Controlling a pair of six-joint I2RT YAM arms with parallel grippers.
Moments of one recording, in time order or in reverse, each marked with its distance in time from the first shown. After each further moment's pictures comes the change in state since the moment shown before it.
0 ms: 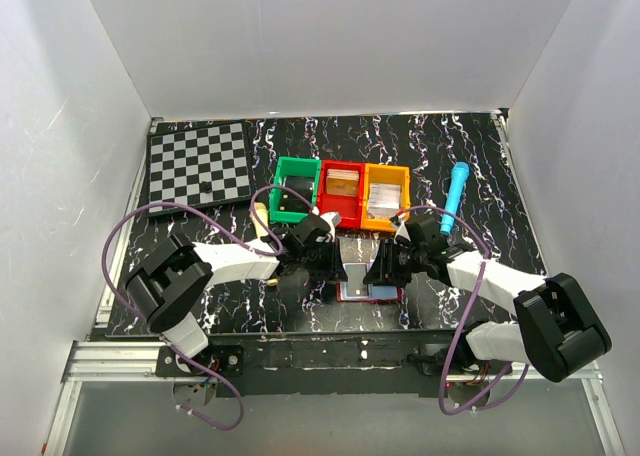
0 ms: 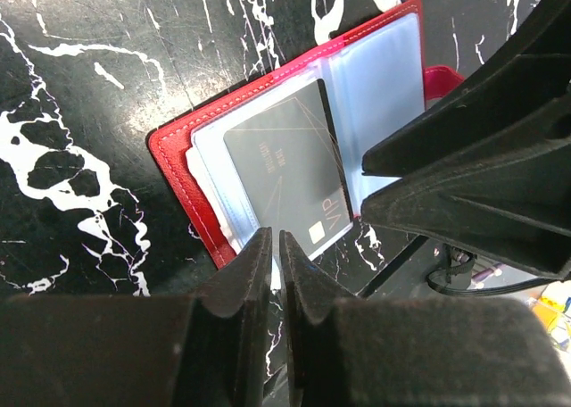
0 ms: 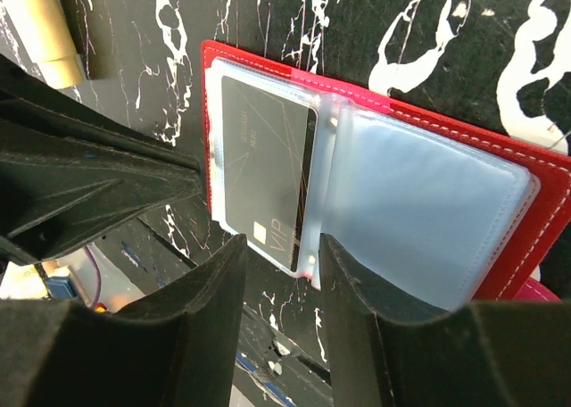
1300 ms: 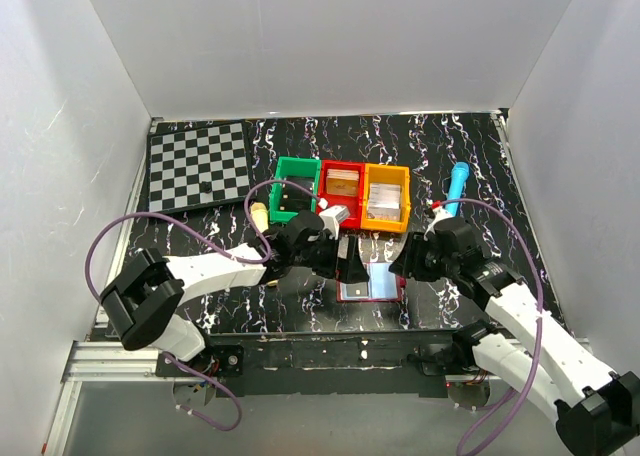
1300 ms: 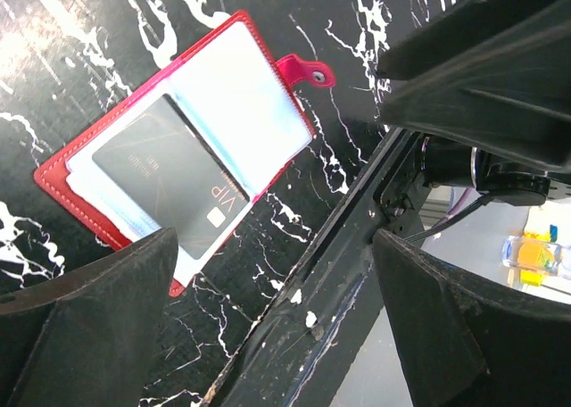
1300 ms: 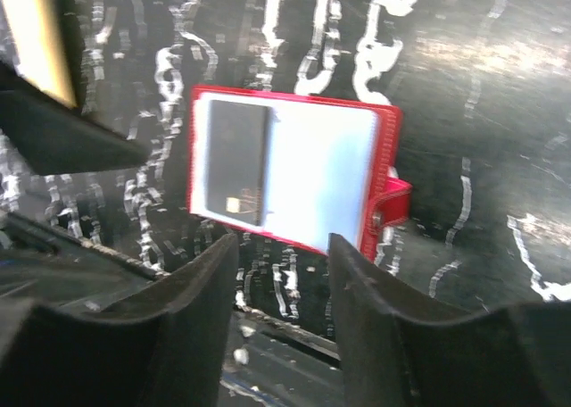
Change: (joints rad) left arm -0.027 -0.144 -0.003 0.075 0.099 0.127; right arm 0.000 -0.484 0.076 -0.434 0.355 -0.059
